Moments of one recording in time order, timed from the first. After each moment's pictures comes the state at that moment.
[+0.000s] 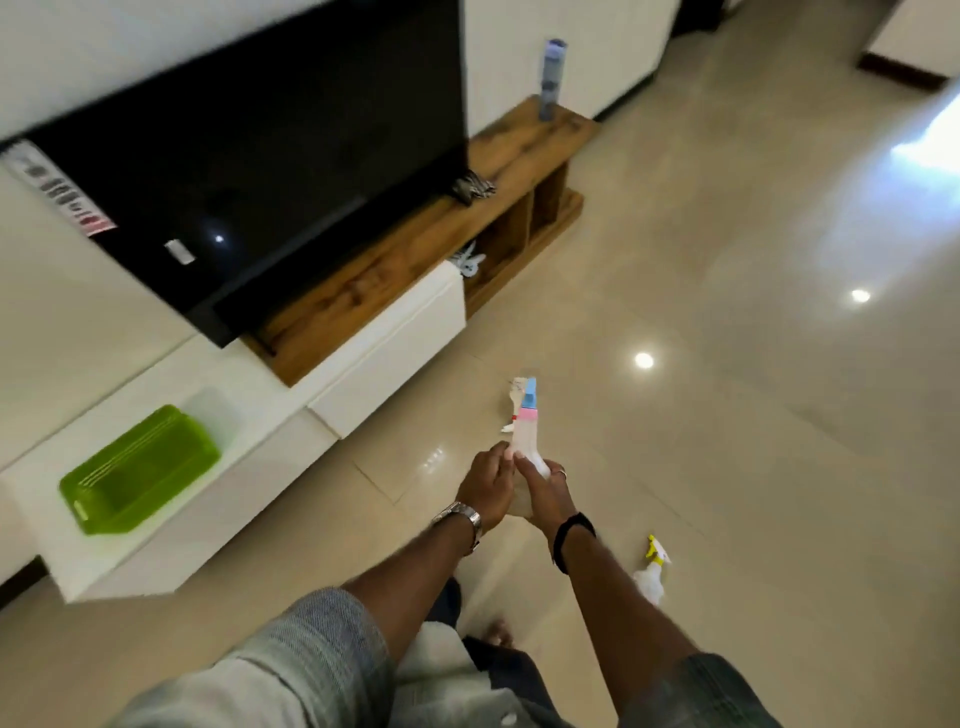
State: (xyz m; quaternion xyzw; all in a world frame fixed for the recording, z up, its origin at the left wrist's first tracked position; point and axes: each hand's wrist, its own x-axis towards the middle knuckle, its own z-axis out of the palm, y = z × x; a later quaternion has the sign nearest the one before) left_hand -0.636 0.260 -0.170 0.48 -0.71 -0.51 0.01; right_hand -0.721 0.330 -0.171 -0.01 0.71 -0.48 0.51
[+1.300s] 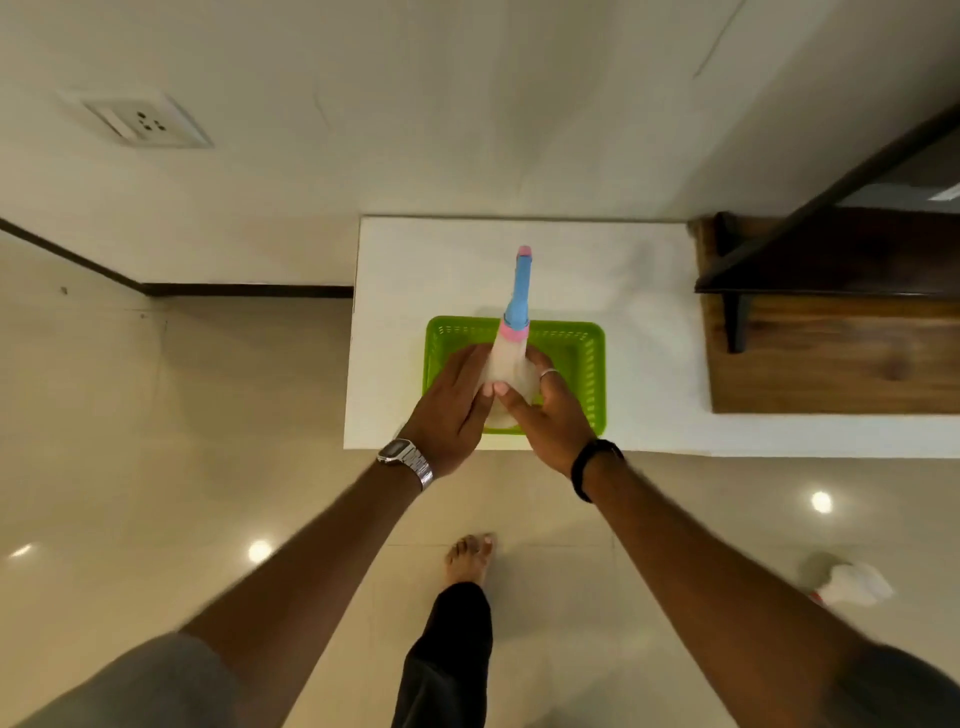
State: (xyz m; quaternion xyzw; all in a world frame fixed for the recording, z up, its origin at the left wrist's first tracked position) left_hand 0.006 -0.139 -0.378 0.65 -0.63 -0.35 0.22; right_hand -0.155 -0.185 -0.375 -0.57 0.55 -0.18 0.58
